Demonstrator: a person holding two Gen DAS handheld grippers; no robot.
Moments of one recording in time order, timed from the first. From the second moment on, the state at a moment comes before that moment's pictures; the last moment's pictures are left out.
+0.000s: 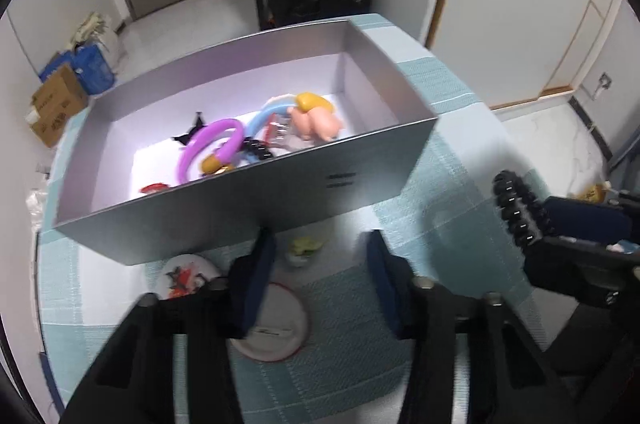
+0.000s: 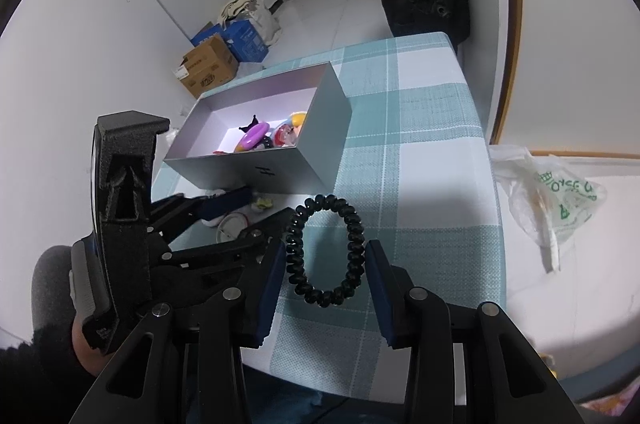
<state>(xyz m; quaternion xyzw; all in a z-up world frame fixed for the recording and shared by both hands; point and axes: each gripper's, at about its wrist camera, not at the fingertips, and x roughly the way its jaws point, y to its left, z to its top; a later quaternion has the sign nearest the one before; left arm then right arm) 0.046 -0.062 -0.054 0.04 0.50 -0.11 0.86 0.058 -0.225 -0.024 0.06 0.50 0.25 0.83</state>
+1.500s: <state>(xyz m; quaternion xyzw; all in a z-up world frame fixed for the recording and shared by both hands) 0.053 -0.010 0.035 -0.14 0.42 -0.19 0.88 0.079 -0.190 0.017 0.07 0.44 0.29 0.85</state>
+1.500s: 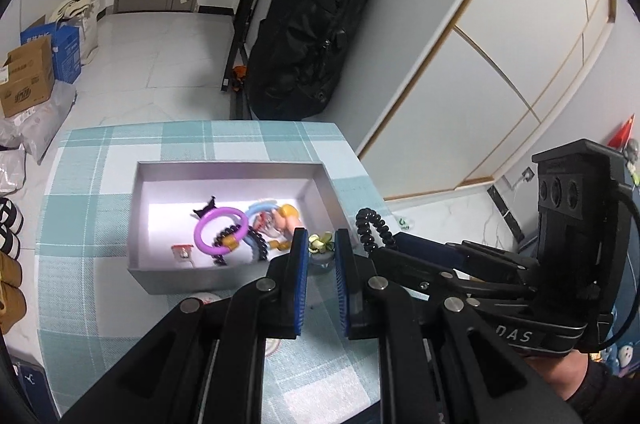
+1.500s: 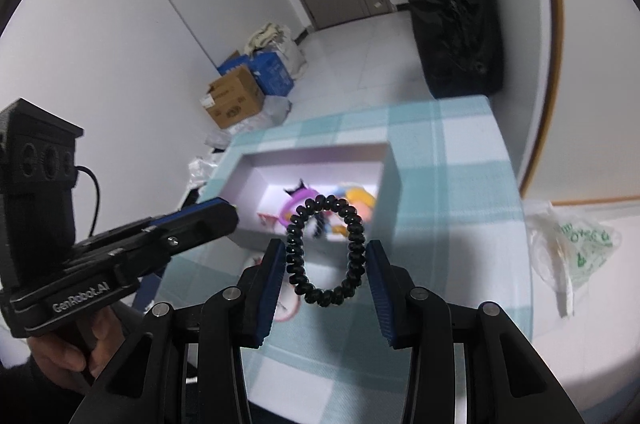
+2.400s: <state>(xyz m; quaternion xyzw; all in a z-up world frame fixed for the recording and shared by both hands) 0.121 0.025 -0.006 -0.18 0.49 -0.17 0.84 0.151 -0.153 -0.007 0.09 0.48 0.32 0.81</state>
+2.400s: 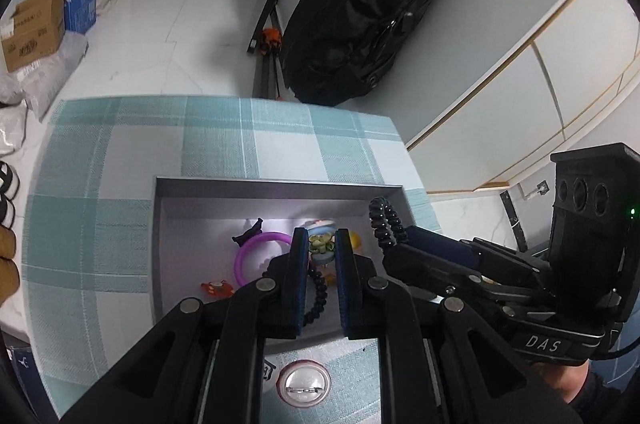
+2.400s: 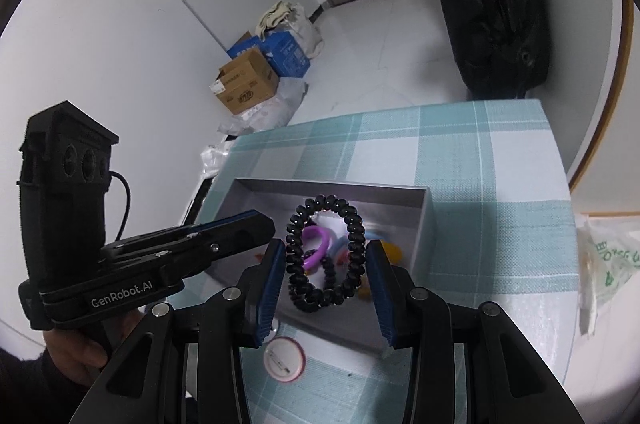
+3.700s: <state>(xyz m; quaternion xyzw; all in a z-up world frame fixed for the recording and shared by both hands) 0.104 0.039 0.004 -0.23 0.47 -0.13 0.84 0.122 -0.173 0.018 0.08 0.43 0.31 0.84</state>
